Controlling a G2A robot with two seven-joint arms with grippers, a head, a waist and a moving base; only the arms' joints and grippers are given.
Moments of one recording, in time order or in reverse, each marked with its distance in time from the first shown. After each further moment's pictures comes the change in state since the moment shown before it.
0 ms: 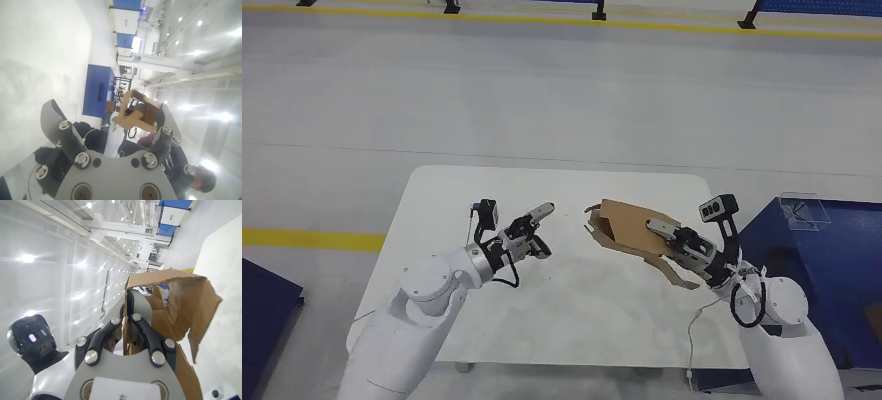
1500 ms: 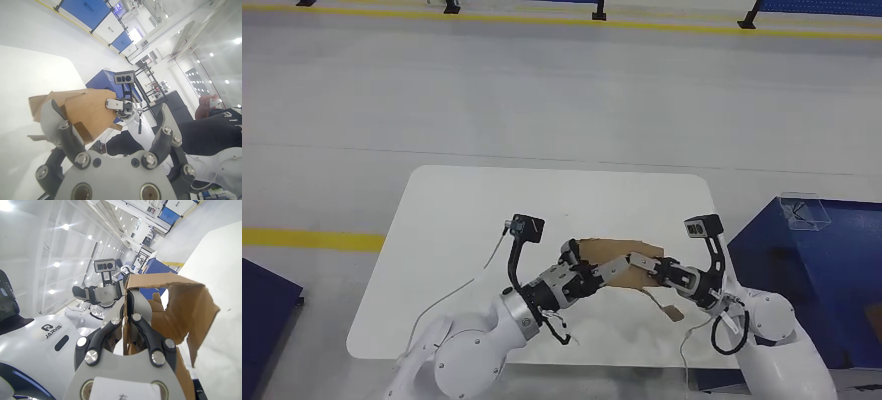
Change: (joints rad) left arm 0.105 -0.025 0.206 -0.403 0.715 -0.036 0.147; right arm -0.034 0.019 -0.058 -0.009 -0.121 -0.280 0.093
